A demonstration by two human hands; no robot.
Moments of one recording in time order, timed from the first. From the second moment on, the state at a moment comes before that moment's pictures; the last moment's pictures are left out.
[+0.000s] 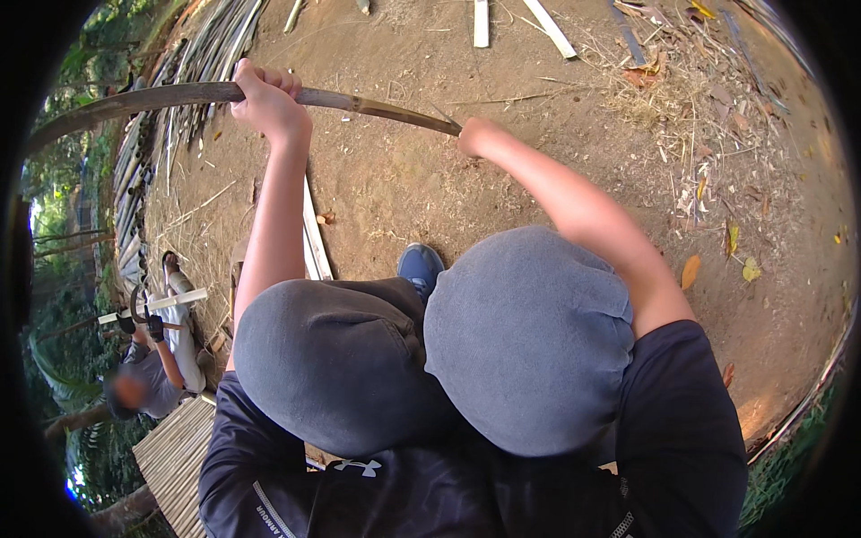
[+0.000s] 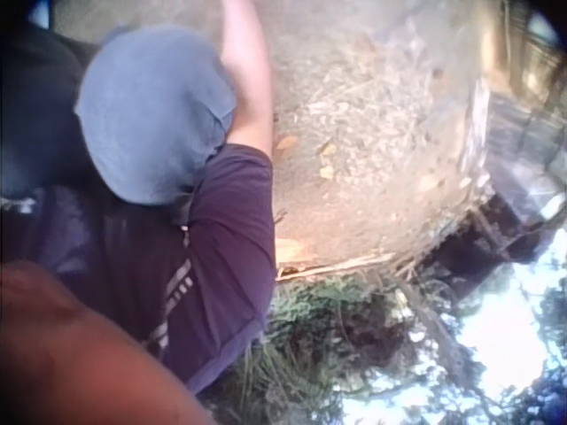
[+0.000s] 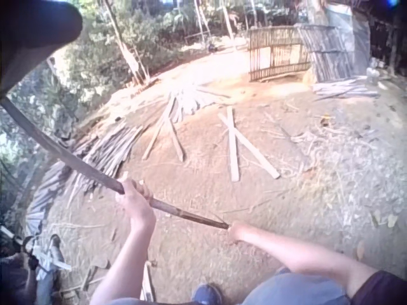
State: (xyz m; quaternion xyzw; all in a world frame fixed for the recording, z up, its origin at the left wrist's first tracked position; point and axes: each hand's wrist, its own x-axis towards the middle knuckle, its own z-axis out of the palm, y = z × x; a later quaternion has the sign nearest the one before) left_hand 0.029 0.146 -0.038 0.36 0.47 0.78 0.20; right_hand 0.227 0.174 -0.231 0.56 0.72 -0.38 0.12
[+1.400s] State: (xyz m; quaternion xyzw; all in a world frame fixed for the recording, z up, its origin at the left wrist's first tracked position) left_hand 0.029 0.149 -0.016 0.44 0.42 0.78 0.12; right_hand 0.212 0.147 -0.125 0.46 0.75 -0.43 -0.19
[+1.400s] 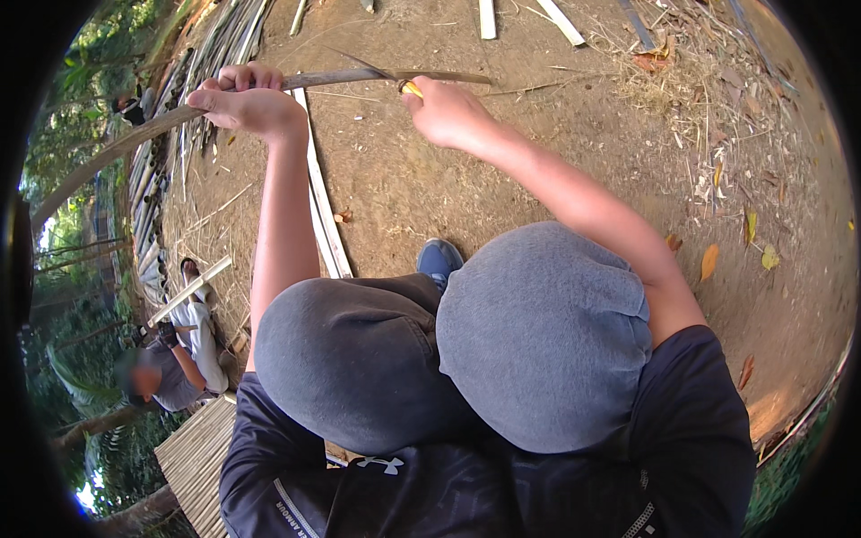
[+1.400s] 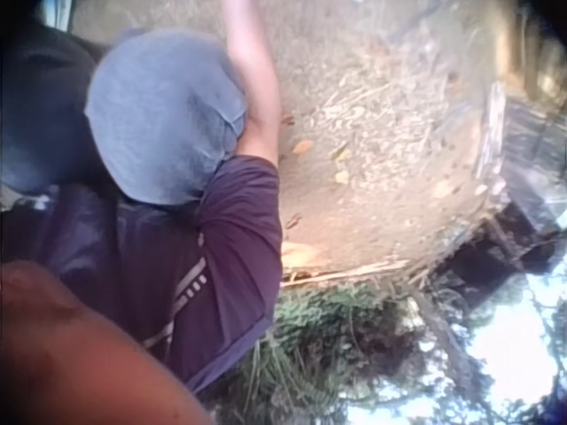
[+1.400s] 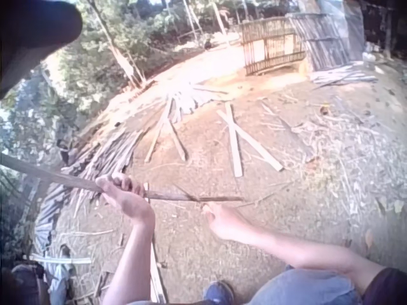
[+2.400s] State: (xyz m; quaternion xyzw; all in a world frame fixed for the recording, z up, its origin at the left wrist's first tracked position) left_hand 0.032 0.150 -0.019 0.39 0.44 0.80 0.09; right_hand 0.209 0.157 -0.119 0.48 0.72 -0.48 -0.10
